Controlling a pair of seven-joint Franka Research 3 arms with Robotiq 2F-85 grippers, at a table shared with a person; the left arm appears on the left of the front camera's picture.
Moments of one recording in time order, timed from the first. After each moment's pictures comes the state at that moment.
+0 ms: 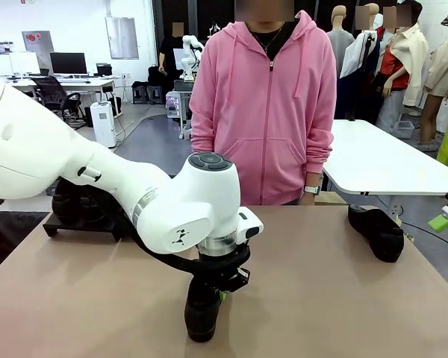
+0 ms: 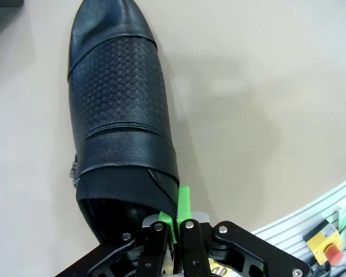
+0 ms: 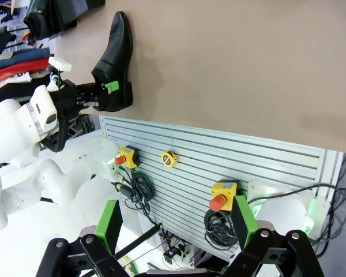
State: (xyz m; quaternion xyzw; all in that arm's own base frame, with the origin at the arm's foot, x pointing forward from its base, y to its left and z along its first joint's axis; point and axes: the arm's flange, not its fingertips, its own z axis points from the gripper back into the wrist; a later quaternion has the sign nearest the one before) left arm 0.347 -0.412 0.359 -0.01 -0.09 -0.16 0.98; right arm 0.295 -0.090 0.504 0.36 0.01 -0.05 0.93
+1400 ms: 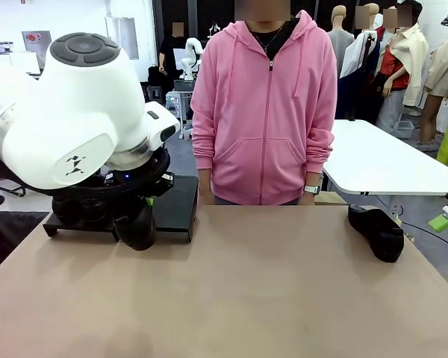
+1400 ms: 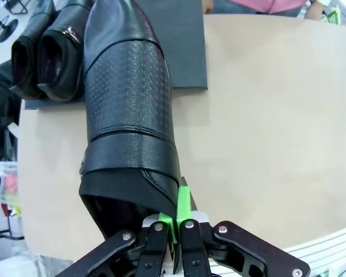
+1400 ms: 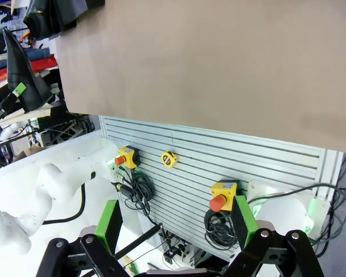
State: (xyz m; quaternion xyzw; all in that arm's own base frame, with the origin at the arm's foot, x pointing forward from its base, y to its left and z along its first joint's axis) left arm 0.332 -0.271 0.545 0.02 -0.29 -0.01 0.96; right arm 0.295 -0.091 0.504 0.36 0.01 -0.05 0.93
